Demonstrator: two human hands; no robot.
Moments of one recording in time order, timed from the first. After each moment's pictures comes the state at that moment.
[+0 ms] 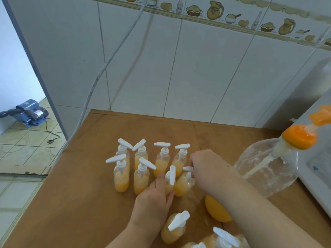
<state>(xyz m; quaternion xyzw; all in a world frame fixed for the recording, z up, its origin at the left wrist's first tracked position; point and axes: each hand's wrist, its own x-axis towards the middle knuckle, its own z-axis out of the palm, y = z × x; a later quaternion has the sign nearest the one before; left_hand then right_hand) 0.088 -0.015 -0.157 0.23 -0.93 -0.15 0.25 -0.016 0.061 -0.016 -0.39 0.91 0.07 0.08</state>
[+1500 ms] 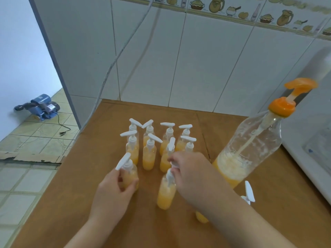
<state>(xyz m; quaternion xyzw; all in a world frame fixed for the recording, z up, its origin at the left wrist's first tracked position) 0.205 -0.036 -0.138 0.40 -0.77 -0.43 0.24 0.083 0.095 -0.007 -0.46 0.87 -0.14 0.10</state>
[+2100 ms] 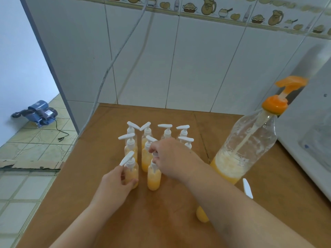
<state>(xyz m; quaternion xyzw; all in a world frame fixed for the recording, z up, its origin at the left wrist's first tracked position) 0.188 -0.064 -0.137 0.39 -0.81 -0.41 0.12 0.059 0.041 -0.025 -0.52 0.84 -0.11 0.10</state>
